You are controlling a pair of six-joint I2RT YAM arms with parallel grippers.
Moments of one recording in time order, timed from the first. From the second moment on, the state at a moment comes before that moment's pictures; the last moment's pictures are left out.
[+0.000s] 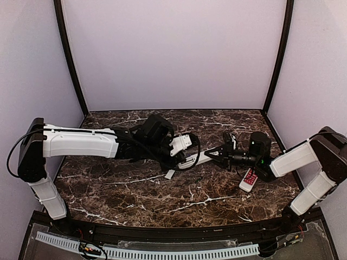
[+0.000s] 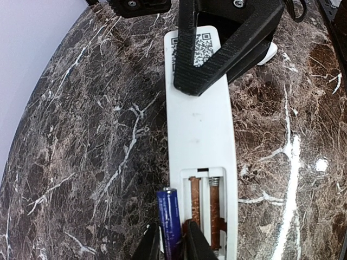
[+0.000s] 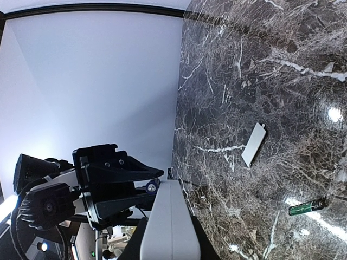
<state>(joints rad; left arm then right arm) -1.00 1.73 1.26 -0.25 0.02 0.37 0.56 1.53 0.43 0.92 -0.73 1.31</state>
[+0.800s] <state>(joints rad) -1.00 1.74 1.27 -0.28 0.07 0.32 0.56 1.51 0.43 0.85 -0.72 1.25</state>
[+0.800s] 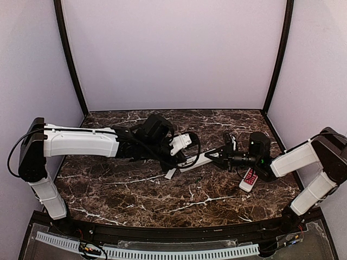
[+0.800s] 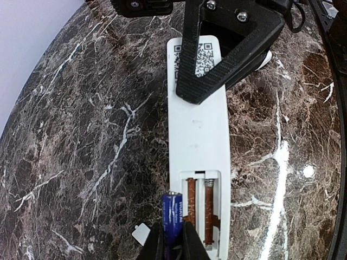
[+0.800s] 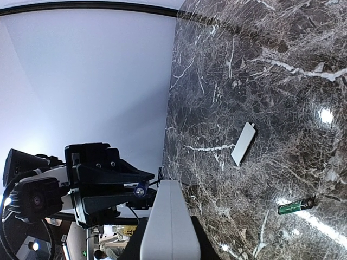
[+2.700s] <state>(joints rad) -1.03 1.80 1.28 -0.17 0.04 0.28 0.56 1.59 0.36 1.07 -0.70 1.44</state>
